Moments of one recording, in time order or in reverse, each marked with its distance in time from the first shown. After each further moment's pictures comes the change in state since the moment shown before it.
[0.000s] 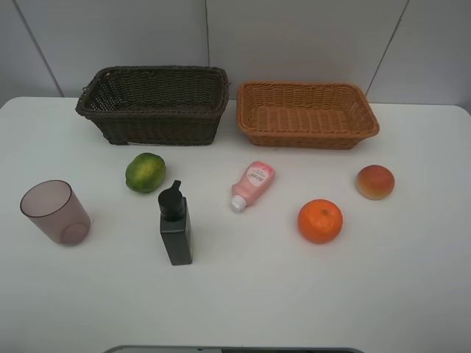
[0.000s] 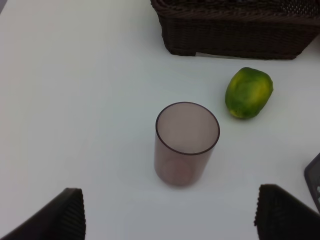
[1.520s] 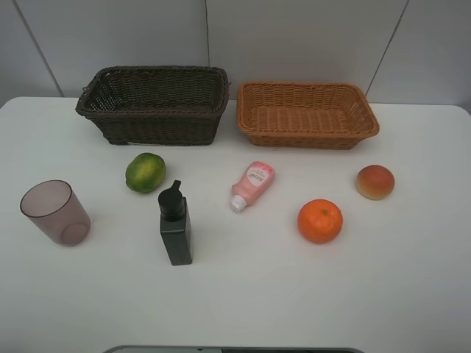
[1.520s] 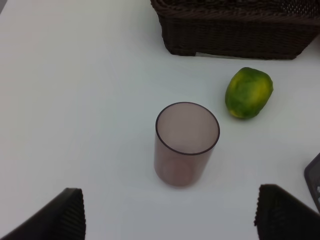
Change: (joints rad) left arm 0.000 0.000 0.000 0.000 0.000 0.000; right arm 0.000 0.000 0.000 0.000 0.000 0.000
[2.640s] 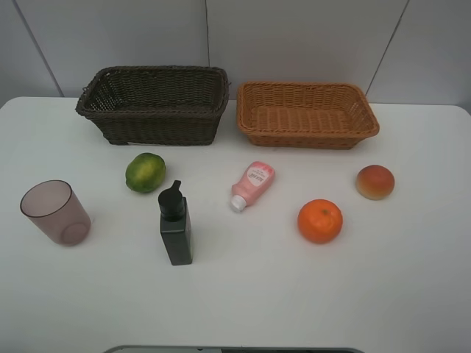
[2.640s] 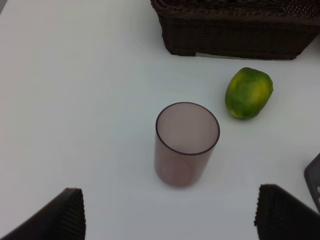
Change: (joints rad) left arm 0.000 0.000 0.000 0.000 0.000 0.000; right arm 0.021 0.486 -0.101 0.000 -0.002 0.000
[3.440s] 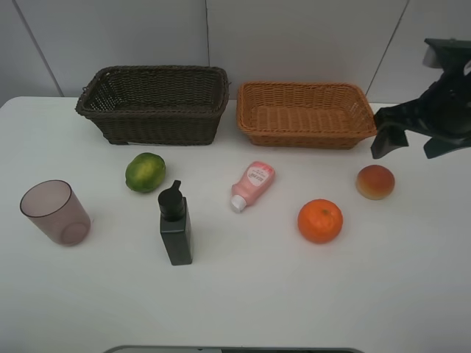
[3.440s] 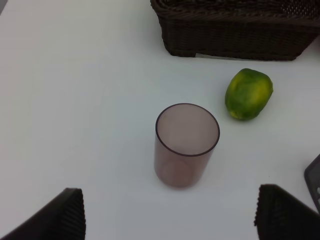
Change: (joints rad) left arm 0.000 0.000 0.000 0.000 -0.003 0.000; right arm 0.041 0.987 -0.308 0.014 -0.239 0.000
